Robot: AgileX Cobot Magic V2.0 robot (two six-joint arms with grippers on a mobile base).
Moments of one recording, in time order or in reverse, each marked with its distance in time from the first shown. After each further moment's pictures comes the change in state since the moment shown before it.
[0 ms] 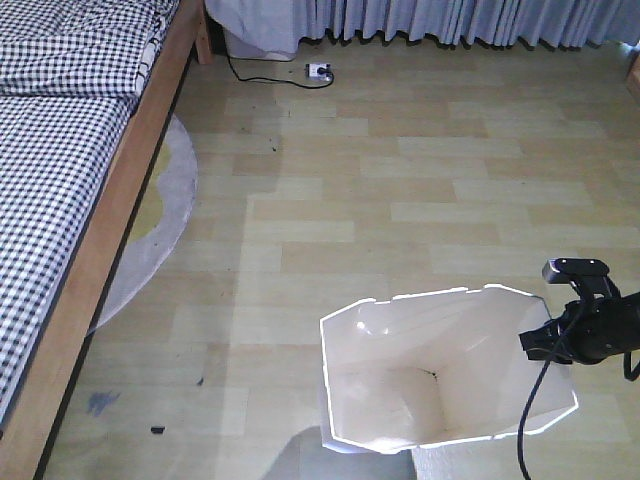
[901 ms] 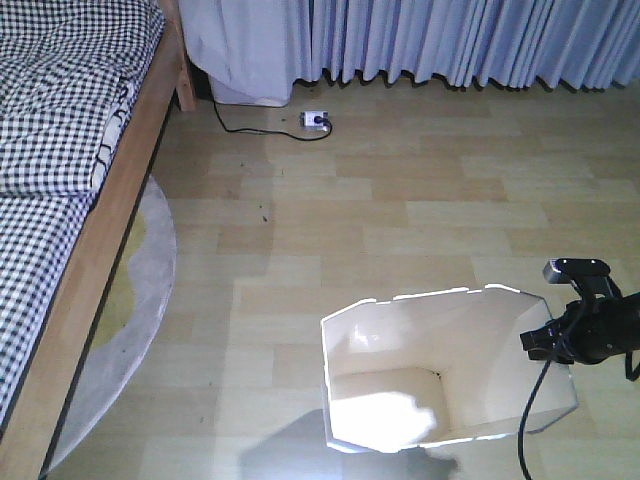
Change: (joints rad) left arm 0.000 0.000 0.000 0.000 0.000 0.000; right arm 0.000 0.000 0.000 0.000 -0.006 0.000
